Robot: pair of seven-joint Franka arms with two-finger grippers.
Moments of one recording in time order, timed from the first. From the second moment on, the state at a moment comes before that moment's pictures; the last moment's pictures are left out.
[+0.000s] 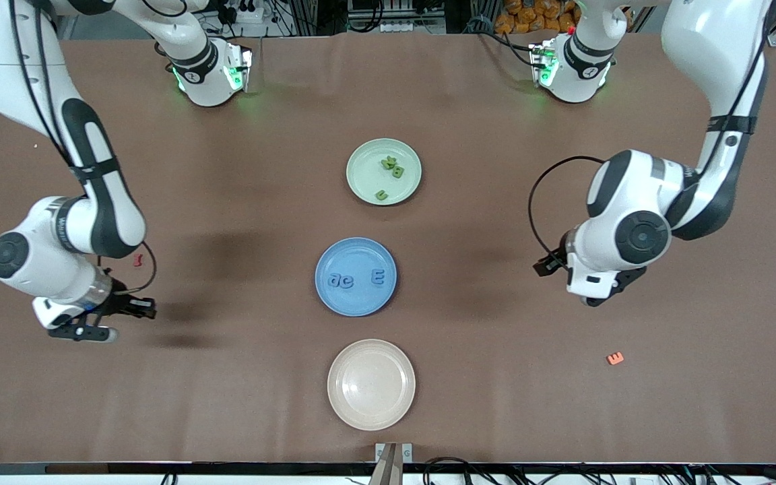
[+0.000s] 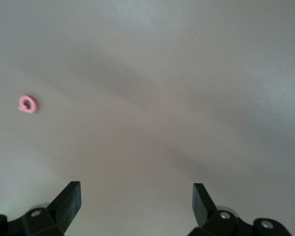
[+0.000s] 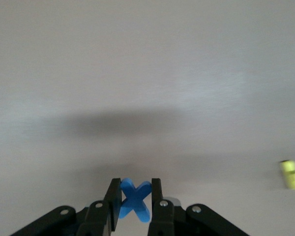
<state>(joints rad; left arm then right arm) -0.02 0.46 -0.31 -1.66 0.11 1.84 -0.92 0.00 0.57 -0.03 -1.75 0.10 2.41 -0.01</state>
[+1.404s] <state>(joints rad) -0.07 -0.10 0.00 -1.93 -0.05 1.84 -0.29 0.56 0.68 -0.03 -1.60 0.16 2.42 0.51</state>
